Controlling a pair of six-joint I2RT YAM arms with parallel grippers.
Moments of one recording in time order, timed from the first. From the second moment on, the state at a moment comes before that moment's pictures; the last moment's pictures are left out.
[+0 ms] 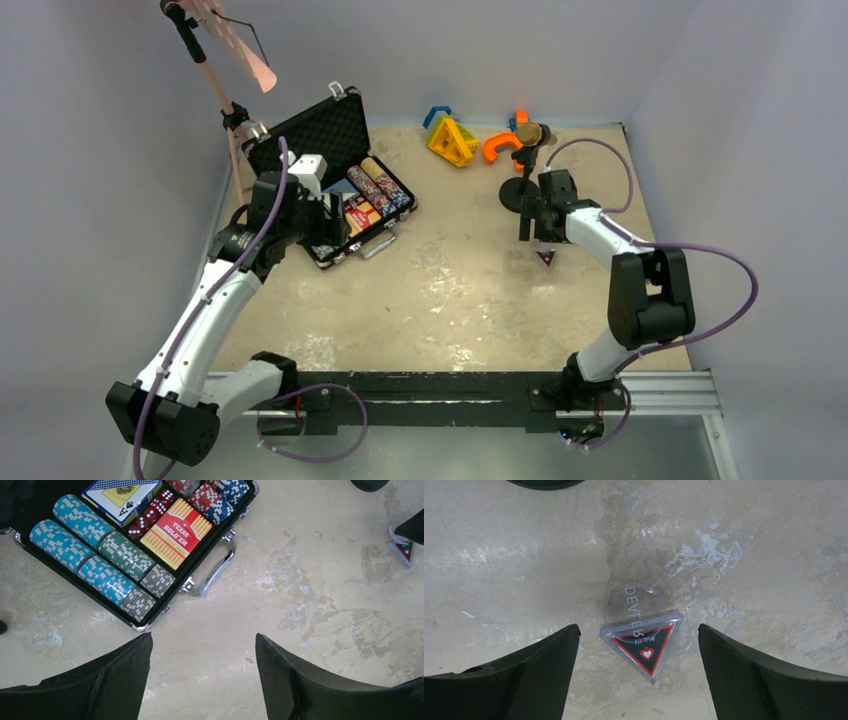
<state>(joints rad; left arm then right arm) -0.29 1.05 1.06 -0.69 0.07 -0.22 0.17 1.59 1.00 -0.42 0.26 0.22</state>
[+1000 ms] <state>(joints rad) -0.29 1.04 1.05 -0.70 0.08 -0.22 0.13 1.76 1.08 -0.46 0.18 0.15</state>
